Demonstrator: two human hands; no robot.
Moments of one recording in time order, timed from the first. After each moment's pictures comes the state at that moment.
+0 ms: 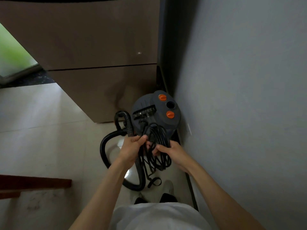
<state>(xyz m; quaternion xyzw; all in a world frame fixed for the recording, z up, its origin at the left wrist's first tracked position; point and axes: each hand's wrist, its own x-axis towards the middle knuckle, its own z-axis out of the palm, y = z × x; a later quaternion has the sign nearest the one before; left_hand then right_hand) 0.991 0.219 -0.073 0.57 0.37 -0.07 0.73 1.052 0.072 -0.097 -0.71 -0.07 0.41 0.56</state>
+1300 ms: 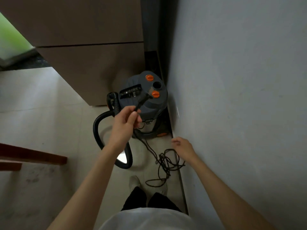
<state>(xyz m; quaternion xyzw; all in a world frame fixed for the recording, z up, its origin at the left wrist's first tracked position) 0.968 0.099 -0.034 0.69 0.28 0.09 0.66 1.036 -0.086 -0.153 -0.86 -0.04 0.36 0.36</state>
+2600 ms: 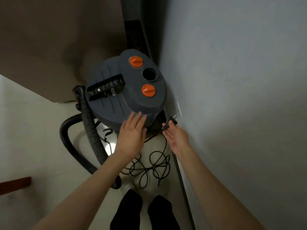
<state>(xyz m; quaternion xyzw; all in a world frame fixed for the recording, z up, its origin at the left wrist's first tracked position) 1.111 0.167 -0.331 0.97 0.07 -0.02 0.24 1.180 0.028 -0.342 -0.49 0.36 0.28 0.74</state>
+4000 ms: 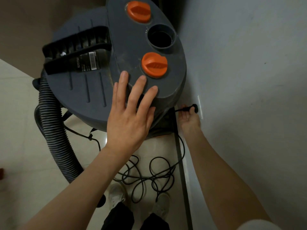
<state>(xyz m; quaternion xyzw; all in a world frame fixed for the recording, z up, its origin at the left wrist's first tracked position) 1.174 0.177 -0.449 0.96 0.02 0.27 0.09 1.302 0.032 -0.562 -0.33 0.44 0.16 0.82</state>
